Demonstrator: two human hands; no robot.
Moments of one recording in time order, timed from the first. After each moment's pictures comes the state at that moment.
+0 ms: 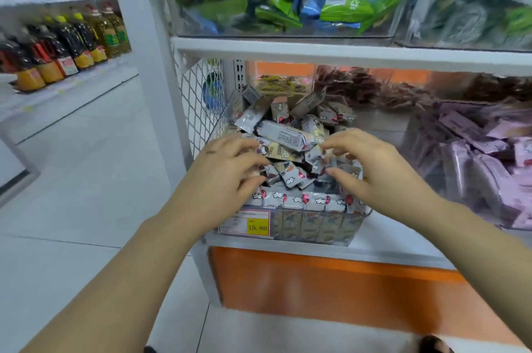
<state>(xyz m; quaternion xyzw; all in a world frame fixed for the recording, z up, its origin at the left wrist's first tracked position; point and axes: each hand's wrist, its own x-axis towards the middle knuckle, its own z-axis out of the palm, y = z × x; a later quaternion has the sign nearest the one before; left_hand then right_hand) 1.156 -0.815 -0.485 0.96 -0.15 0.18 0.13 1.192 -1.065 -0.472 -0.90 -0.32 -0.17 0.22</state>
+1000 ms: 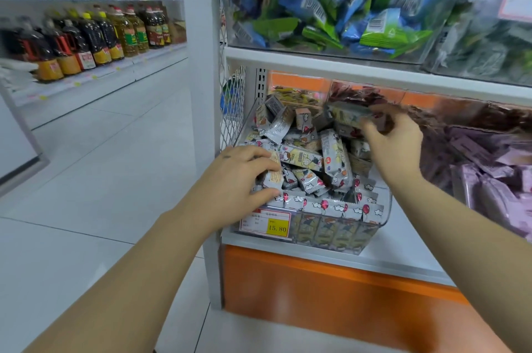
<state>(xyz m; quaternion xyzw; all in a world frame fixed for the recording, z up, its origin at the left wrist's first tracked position) 1.141 -0.797 -0.483 0.96 -0.16 0.16 0.16 1.245 -1.038 -0.458 -0.85 -0.06 -0.33 0.41</state>
